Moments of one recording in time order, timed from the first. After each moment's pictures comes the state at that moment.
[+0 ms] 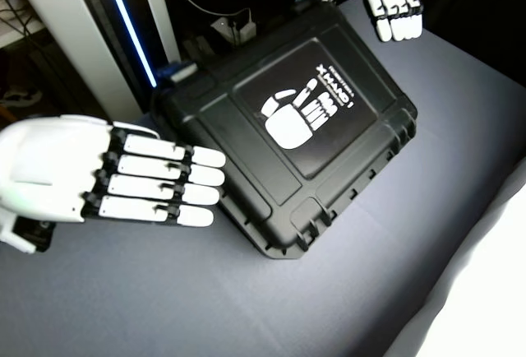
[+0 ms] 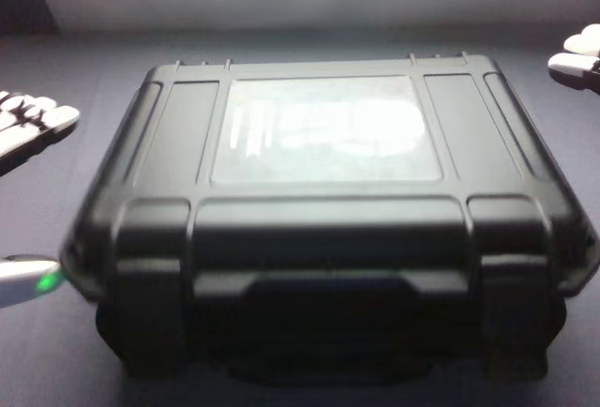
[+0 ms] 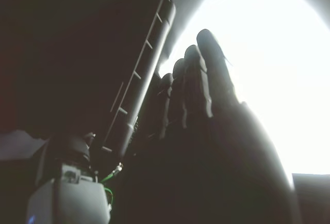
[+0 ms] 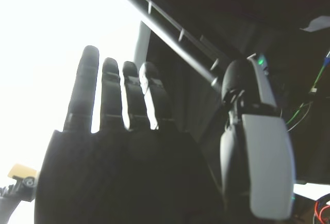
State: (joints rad) left arm 1.29 -0.58 0.83 -0.26 -1.22 0.91; right arm -0.91 -0.70 1.05 -0.18 1.01 -0.58
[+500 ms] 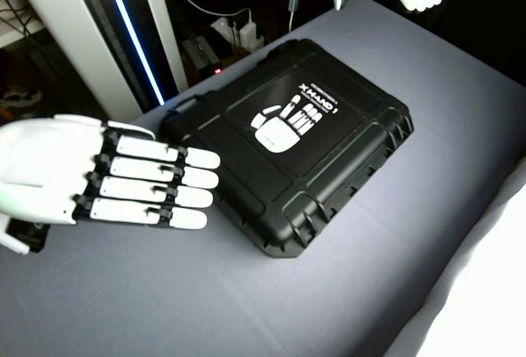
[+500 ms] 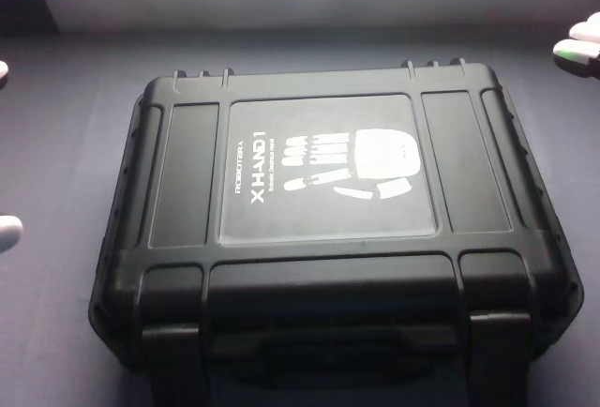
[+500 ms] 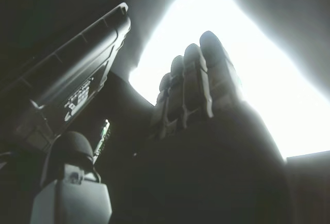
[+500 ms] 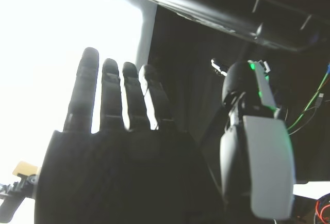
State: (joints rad) left arm 1.42 -0.59 0.83 -0.39 -1.48 0.87; right arm -0.91 -0.71 1.05 -0.16 1.06 -0.58
